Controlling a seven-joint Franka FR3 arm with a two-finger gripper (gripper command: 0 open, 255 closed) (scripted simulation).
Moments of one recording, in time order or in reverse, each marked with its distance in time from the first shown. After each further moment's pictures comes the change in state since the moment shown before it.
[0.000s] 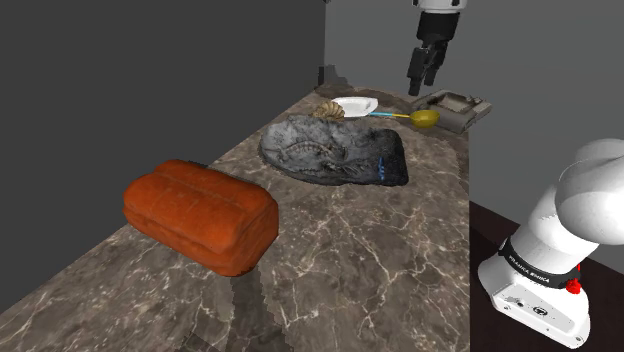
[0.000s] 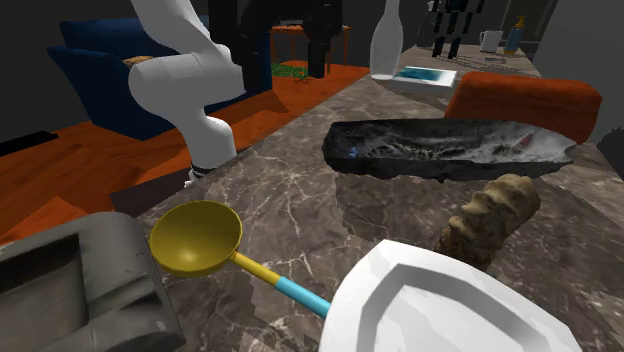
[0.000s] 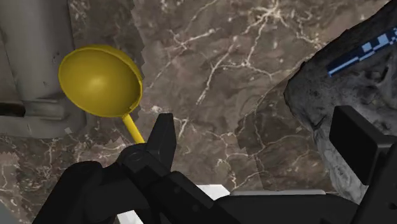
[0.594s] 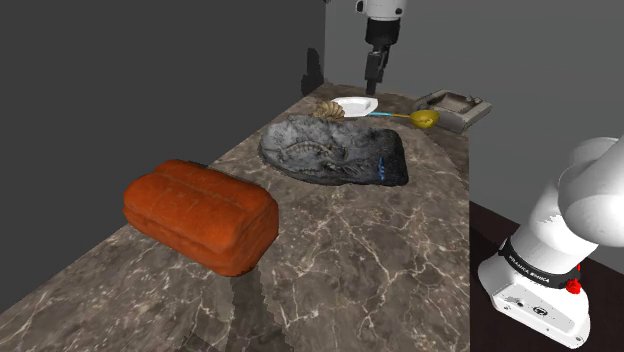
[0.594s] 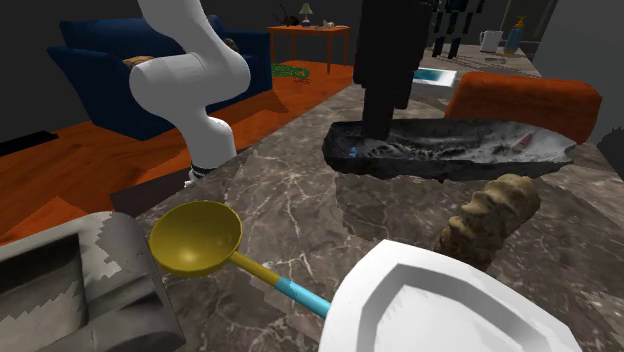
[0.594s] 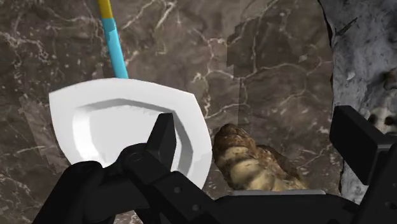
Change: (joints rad) arm 0.080 0.331 -0.005 0.236 -0.011 0.124 -0.228
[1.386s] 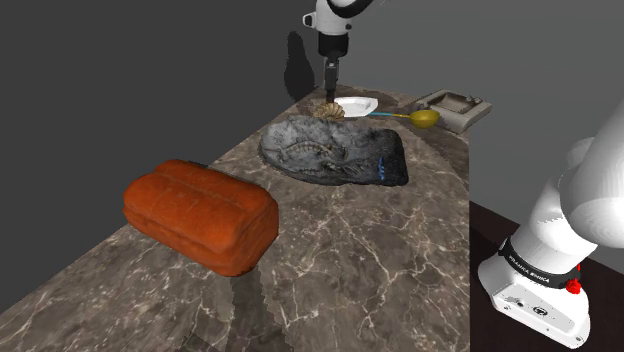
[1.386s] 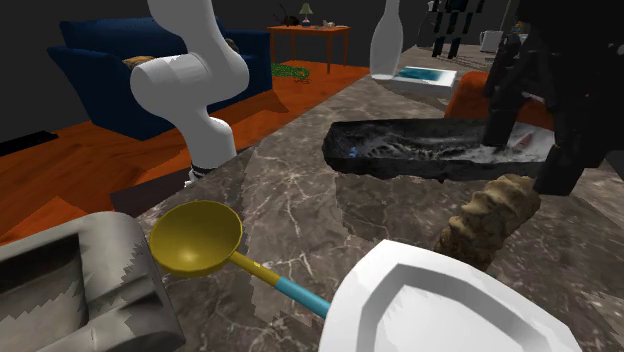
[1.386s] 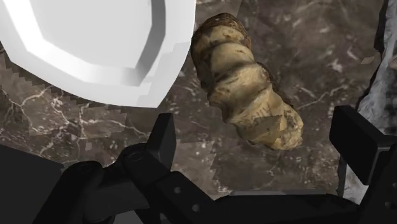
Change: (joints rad) arm 0.061 0.300 0.042 0.254 -0.007 0.078 -0.203
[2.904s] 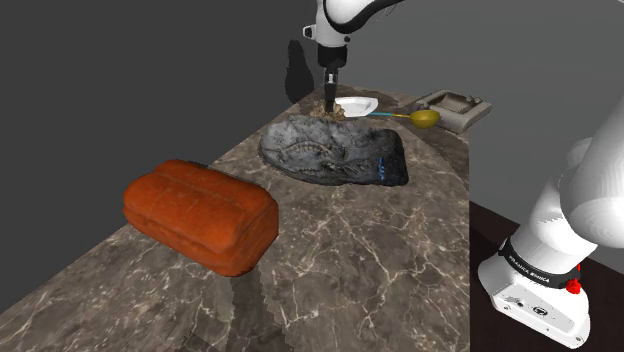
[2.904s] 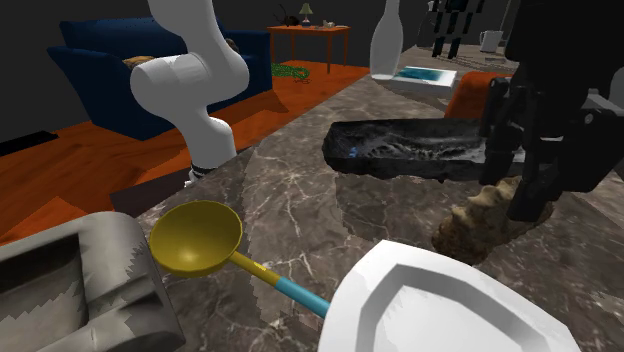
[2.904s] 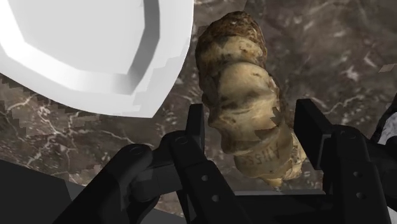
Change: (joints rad) arm -0.002 0.014 -0.002 -0.049 -0.001 0.065 -0.002
